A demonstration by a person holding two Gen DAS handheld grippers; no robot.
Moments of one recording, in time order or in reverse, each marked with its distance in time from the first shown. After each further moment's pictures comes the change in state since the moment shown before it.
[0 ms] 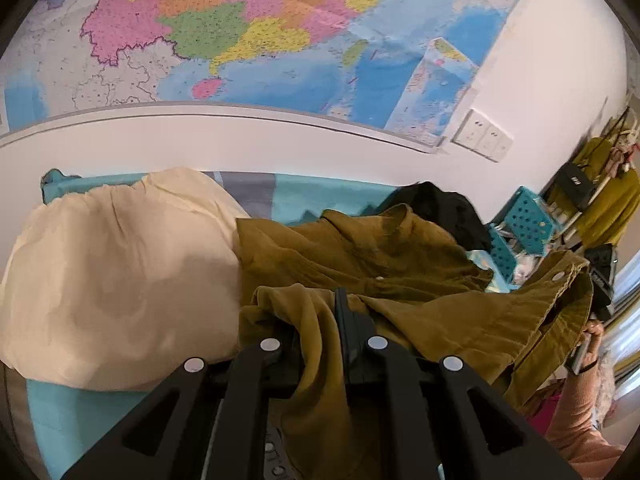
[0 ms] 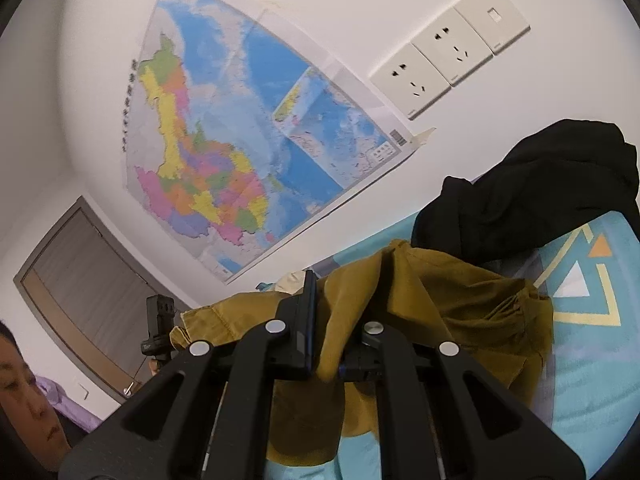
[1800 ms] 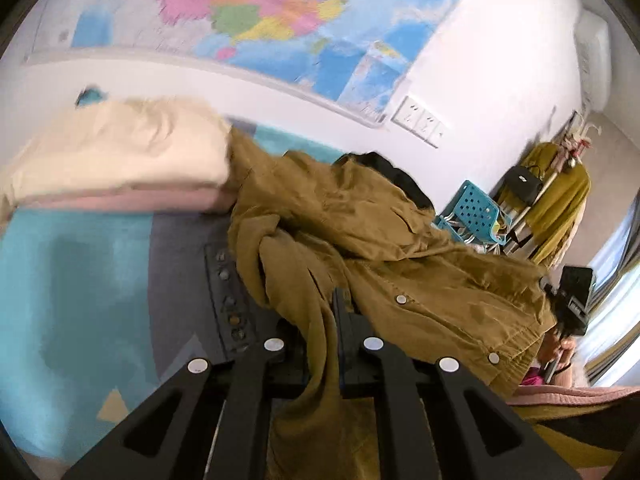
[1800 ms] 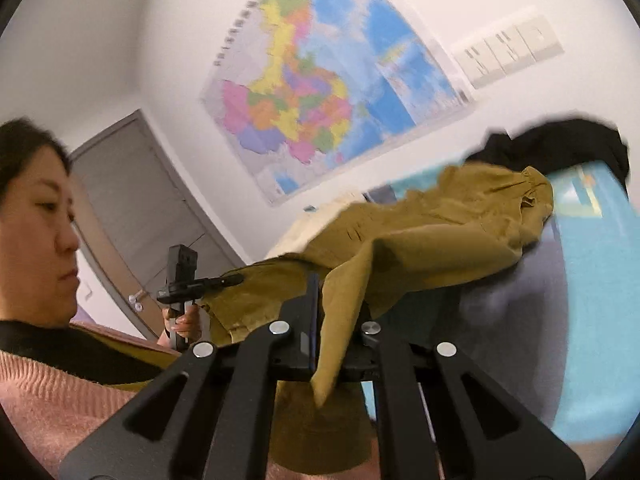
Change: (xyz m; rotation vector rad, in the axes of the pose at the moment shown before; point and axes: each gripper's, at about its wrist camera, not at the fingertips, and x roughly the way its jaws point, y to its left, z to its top) left arm -0.089 -0.007 -0.203 -0.081 -0.113 -0.156; right arm -0.132 0.084 -0.174 -0.228 0.104 0.092
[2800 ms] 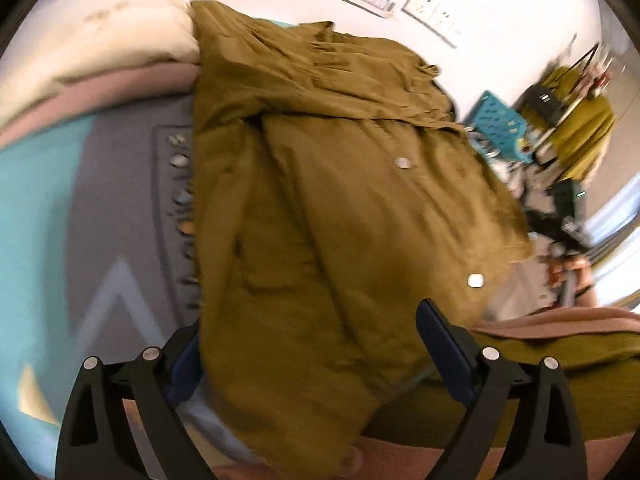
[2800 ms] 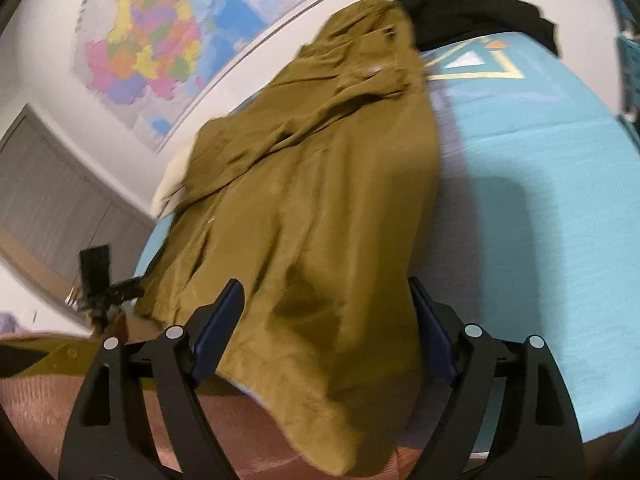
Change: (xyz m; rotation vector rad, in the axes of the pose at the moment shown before) left arm 0.100 -0.009 -0.050 0.066 0.281 0.001; right arm 0.054 -0.114 -0.023 0.154 0.288 -0.287
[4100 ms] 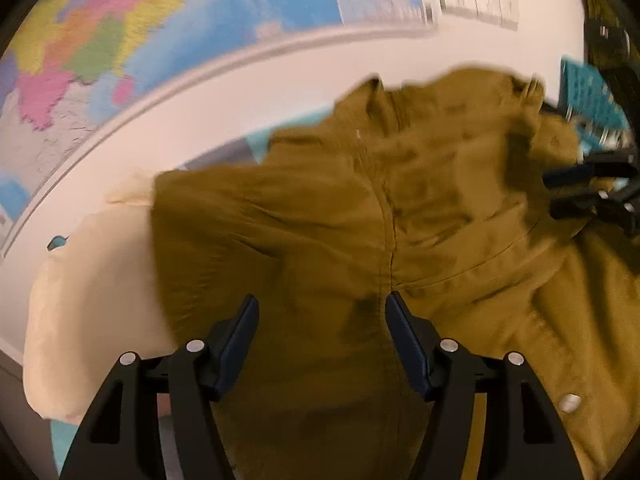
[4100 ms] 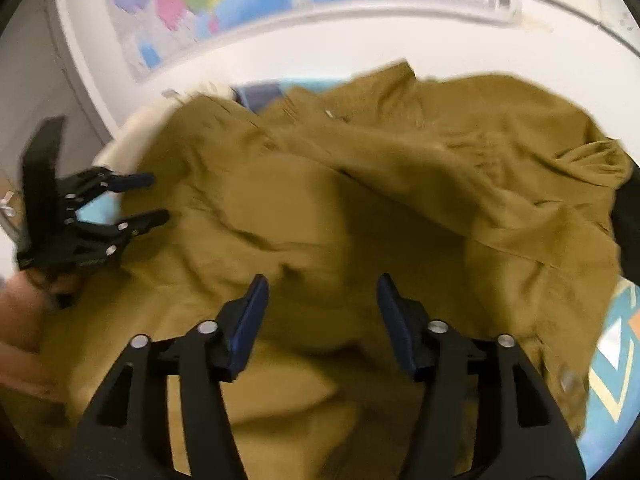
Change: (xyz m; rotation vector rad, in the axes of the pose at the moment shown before) left arm 0.092 -0.015 0.193 0.308 -0.179 0.531; right arm 0.178 0.066 0.179 -0.413 0.053 -0.167
